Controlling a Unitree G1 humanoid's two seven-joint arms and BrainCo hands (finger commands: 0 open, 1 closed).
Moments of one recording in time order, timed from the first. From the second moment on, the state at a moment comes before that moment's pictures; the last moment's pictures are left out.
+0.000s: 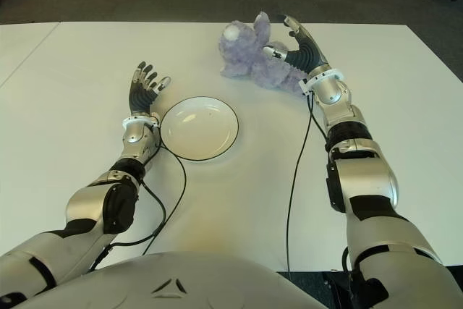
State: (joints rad) left arm -0.60 -0.01 0.35 1.21 -0.01 -0.62 0.06; right arm -0.88 -0.54 0.17 1.15 -0.46 -0.58 -0.09
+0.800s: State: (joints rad) left arm -0.60 -0.01 0.35 1.21 -0.02 -0.61 0.04; right arm -0.98 -0.61 0.40 1.30 -0.71 -0.29 -0.32
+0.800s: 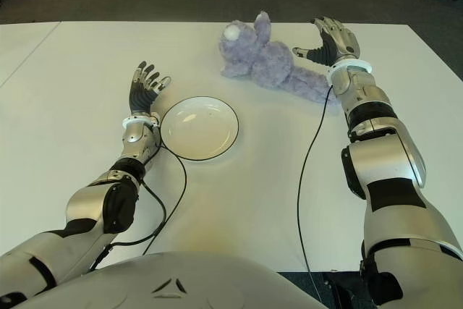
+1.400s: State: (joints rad) left arm -0.61 -0.02 0.40 1.21 -0.08 -0.61 0.02; right arm -0.96 -0.67 0.55 1.36 -0.82 -0.20 -0.30
